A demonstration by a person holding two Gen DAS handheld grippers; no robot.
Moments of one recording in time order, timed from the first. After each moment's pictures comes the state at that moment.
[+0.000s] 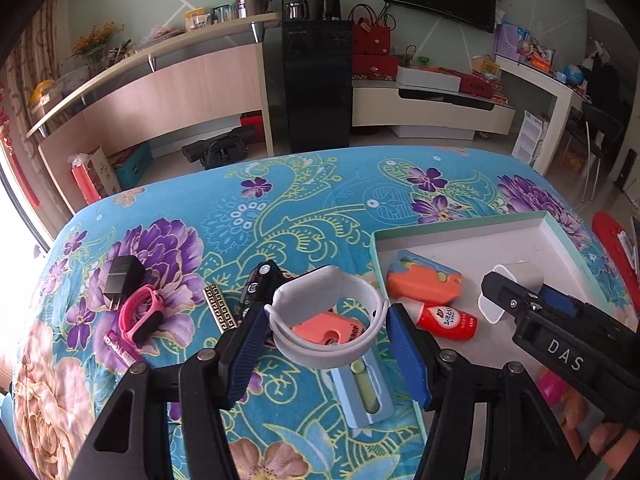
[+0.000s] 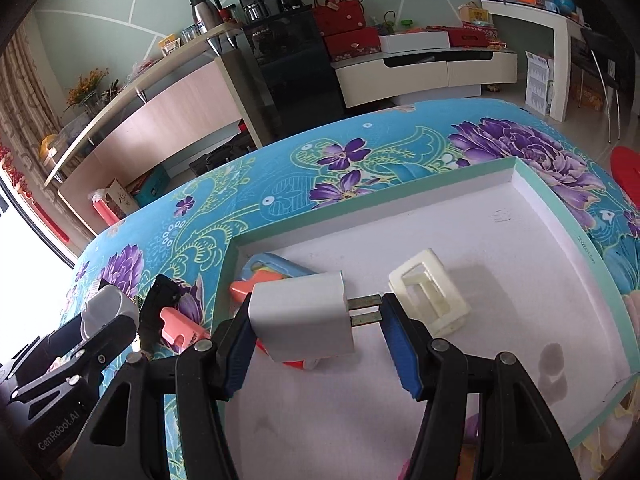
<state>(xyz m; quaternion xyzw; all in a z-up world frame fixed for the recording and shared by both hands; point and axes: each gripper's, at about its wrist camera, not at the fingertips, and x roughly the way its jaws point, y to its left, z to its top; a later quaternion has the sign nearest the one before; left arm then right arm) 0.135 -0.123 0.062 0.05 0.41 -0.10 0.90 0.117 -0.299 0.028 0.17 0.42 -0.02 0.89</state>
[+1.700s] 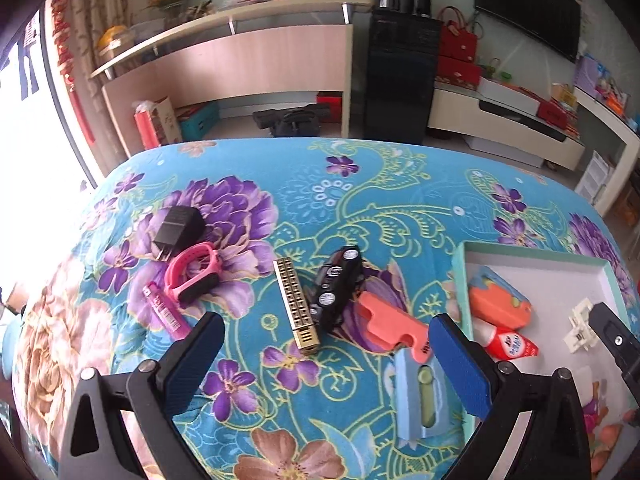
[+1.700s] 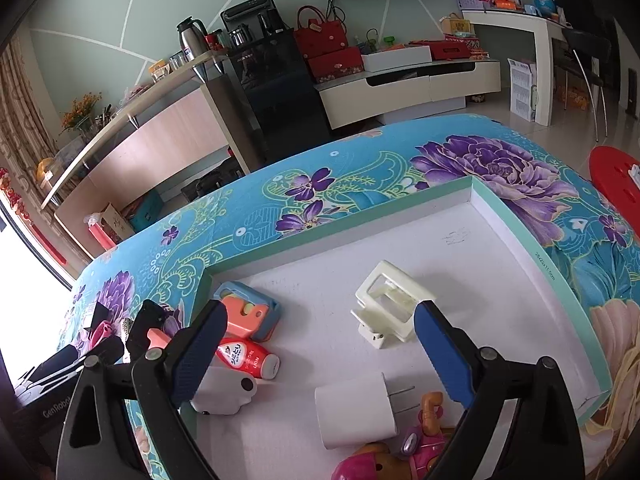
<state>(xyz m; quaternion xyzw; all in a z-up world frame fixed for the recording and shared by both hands) 0.151 -0.072 0.048 -0.02 0.43 0.06 0.90 0.108 -0.325 0.038 0.18 0.39 -0.03 0.90</state>
